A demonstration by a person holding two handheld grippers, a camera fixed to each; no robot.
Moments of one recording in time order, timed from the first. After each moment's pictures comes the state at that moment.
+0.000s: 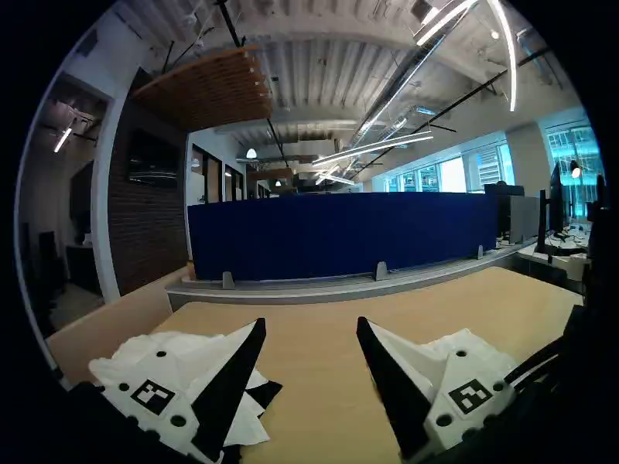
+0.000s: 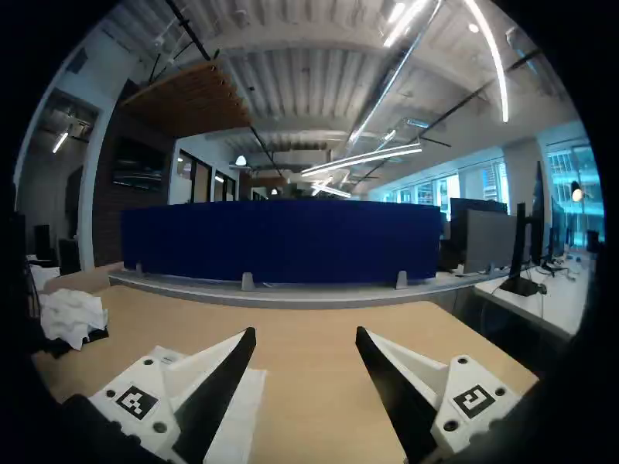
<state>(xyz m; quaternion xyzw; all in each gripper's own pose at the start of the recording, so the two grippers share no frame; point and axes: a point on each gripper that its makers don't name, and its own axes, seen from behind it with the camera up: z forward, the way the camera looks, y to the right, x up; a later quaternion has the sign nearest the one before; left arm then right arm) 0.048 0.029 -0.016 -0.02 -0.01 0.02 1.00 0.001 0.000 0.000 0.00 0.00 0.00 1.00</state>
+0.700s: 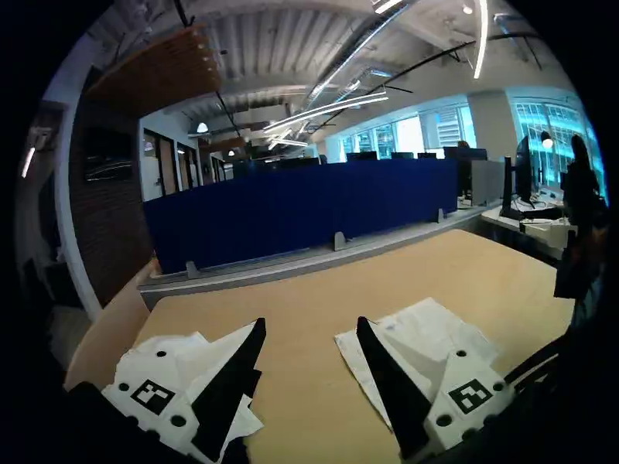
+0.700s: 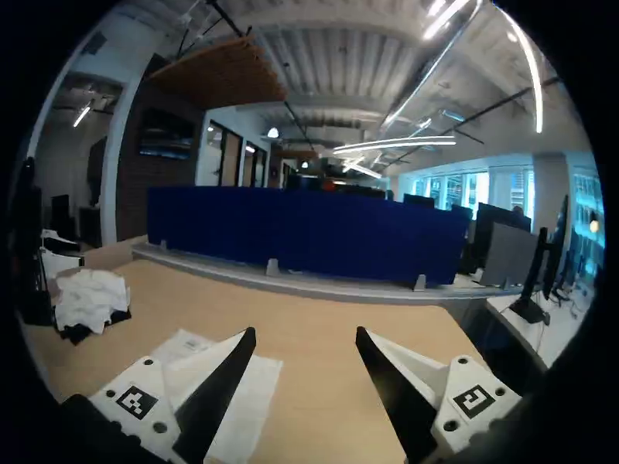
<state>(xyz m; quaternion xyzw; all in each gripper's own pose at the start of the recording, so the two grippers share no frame) 0.061 0.064 -0.024 -0.13 -0.10 0.08 0.98 0.023 -0.029 -0.012 0.08 -0.08 -0.05 0.99</state>
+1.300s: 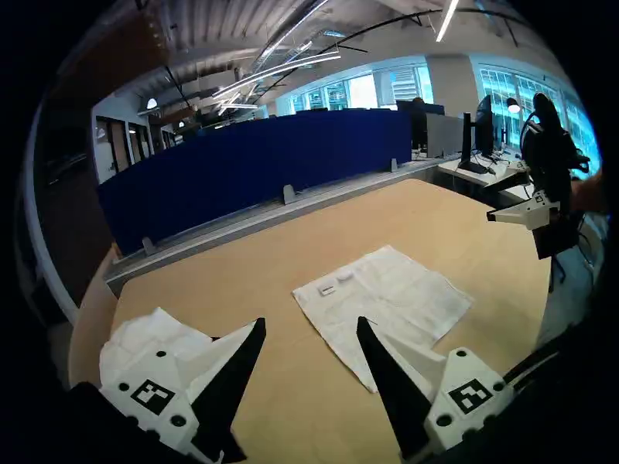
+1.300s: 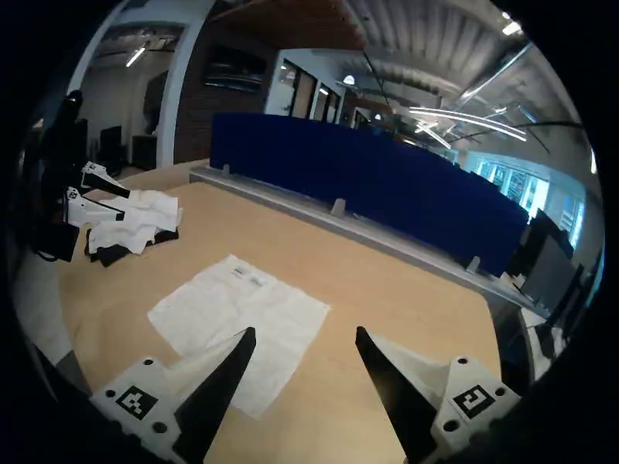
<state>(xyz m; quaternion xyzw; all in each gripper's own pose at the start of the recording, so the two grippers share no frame) 0.018 0.093 -0.051 -0.22 -0.19 0.12 0.95 -0.040 -0.071 -0.036 0.19 -0.20 -0.14 0.95</state>
